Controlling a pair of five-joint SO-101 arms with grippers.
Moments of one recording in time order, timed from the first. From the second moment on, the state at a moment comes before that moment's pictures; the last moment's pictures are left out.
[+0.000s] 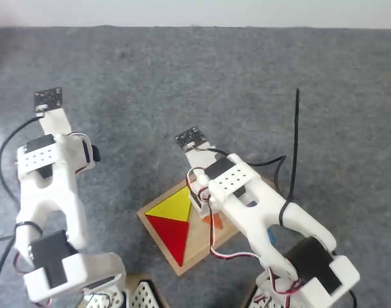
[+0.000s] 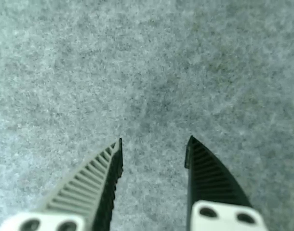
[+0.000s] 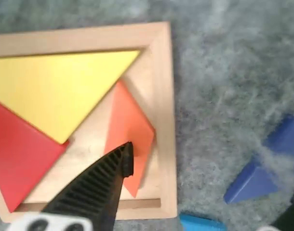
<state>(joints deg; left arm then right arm) -28.9 -4.6 35.9 55.7 -2.2 -41.2 -6.2 38.9 61.4 -5.5</state>
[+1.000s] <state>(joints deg) -28.9 -4.6 35.9 55.7 -2.2 -48.9 -14.1 48.6 64.6 2.2</state>
